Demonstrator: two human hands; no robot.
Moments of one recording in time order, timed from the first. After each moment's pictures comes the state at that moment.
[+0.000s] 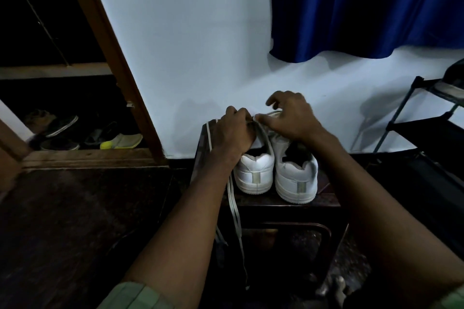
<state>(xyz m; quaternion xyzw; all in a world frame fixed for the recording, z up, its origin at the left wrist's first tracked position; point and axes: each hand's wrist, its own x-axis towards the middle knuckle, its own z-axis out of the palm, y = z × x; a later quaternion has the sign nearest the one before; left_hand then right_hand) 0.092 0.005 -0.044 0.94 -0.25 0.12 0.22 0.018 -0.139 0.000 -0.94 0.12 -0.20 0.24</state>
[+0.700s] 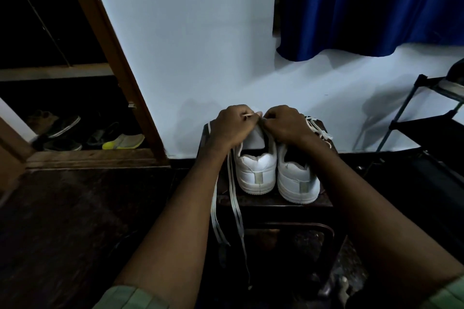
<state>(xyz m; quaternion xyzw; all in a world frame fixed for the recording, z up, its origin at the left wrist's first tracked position) 0.108 0.014 -0.036 0.86 -0.27 0.04 0.43 0.030 -0.126 -0.014 -0.94 0.17 -0.11 0.27</state>
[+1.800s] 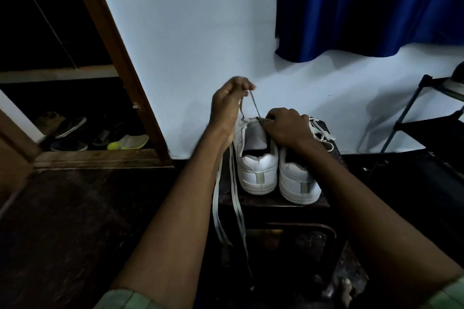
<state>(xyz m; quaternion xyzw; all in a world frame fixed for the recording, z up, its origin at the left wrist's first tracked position) 0.092 0.014 0.012 0.63 -0.23 -0.02 0.74 0.036 -0.125 -0.026 -0.95 0.18 -0.16 0.20</state>
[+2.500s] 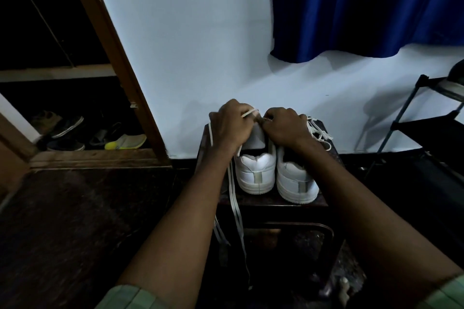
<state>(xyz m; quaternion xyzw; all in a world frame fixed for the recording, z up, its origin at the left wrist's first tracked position) 0.096 0.008 -0.028 0.89 -0.24 0.14 0.35 0.035 -0.125 -0.026 -0.95 0.18 -0.14 0.21</state>
